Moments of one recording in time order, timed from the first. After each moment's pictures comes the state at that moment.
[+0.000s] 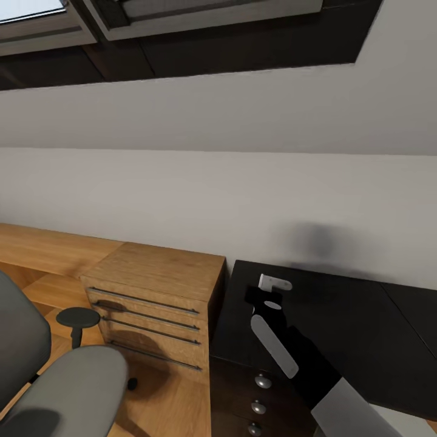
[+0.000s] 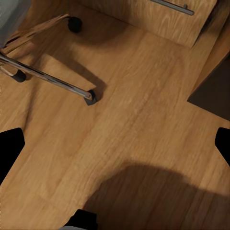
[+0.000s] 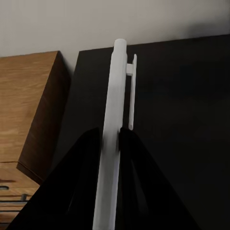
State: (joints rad) left arm -0.01 -0.10 -0.40 -0.60 0.38 -0.21 0.51; right arm -0.62 0.02 0.56 -1.23 -0.72 0.37 -0.85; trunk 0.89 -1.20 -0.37
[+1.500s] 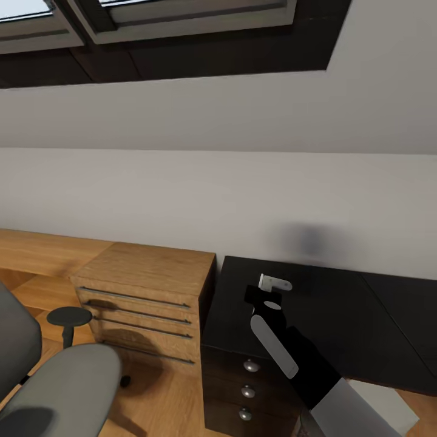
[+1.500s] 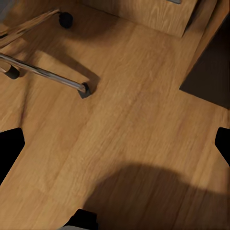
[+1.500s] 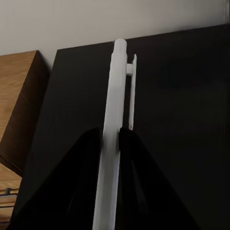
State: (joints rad) left arm -0.01 -0.10 -0.40 -0.60 0.38 -0.21 0.50; right arm -0.62 0.02 0.56 -1.23 -0.72 0.36 -0.85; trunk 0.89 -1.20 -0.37
